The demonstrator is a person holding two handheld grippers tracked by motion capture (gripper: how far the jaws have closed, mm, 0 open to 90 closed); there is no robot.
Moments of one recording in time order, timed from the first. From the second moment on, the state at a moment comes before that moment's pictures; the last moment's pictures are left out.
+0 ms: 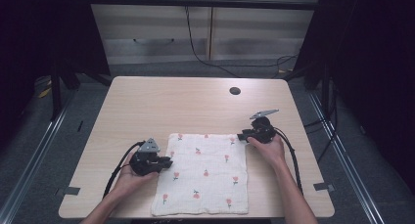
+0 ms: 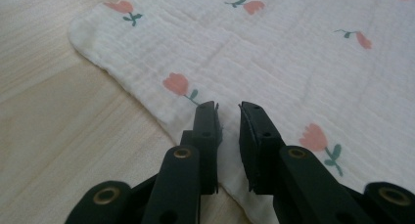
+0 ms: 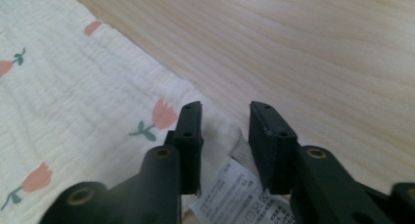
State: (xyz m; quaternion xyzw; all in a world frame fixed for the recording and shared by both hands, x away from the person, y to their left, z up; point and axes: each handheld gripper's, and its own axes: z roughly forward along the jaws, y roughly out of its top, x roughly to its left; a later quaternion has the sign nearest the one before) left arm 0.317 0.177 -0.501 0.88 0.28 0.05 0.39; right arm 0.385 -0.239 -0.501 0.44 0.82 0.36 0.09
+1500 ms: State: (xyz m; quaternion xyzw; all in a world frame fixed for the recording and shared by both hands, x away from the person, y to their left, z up) left arm 0.416 0.169 -0.502 0.83 0.36 0.07 0.42; right arm 0.373 -0.238 -0.499 0.43 0.80 0.41 0.07
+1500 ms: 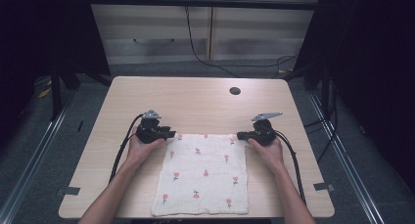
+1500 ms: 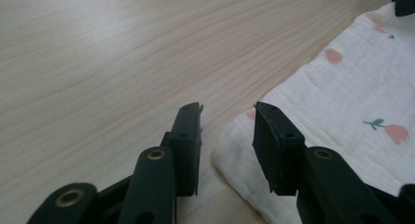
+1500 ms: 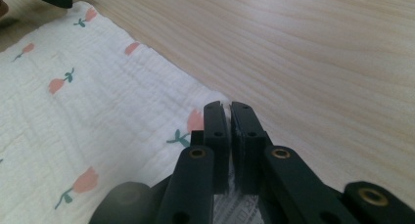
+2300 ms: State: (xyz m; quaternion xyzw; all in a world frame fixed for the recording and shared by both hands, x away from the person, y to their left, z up) left arm 0.412 0.169 -0.506 0.84 0.34 0.07 0.41; right arm 0.369 -0.239 -0.494 0.43 0.79 0.43 0.07
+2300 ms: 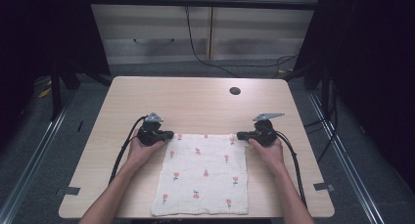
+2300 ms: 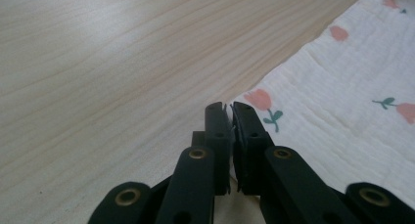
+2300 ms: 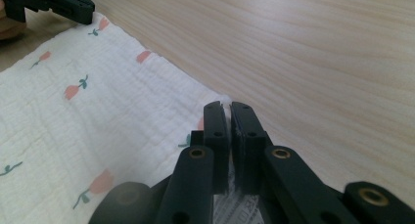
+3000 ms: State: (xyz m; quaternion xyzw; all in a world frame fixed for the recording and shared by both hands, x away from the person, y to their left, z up) left arm 0.401 0.182 -0.464 0.81 0.33 0.07 0.48; right arm 0.359 -0.244 -0.459 0.41 0.77 0.48 0.10
